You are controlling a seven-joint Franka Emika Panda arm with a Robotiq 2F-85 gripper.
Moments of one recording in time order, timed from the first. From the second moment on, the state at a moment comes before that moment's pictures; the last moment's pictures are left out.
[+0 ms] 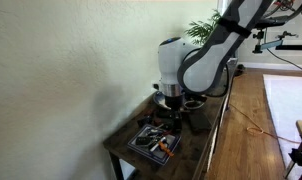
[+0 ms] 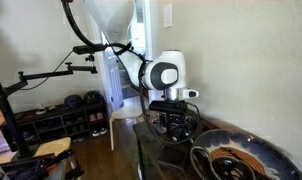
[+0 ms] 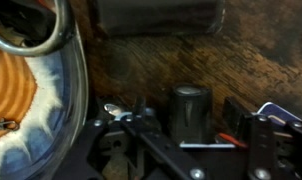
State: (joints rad) arm 0.00 0.49 0.04 -2.11 -0.24 2.58 -0.30
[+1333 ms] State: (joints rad) arm -0.02 0.35 0.03 -2.12 -0.22 2.58 -0.32
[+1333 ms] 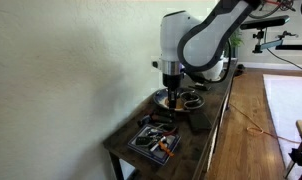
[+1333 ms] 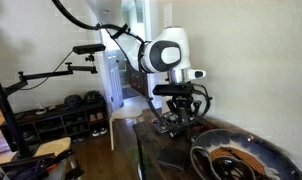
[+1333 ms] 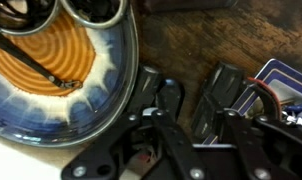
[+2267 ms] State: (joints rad) arm -0.02 0.34 0.03 -2.14 -0.21 2.57 -0.31
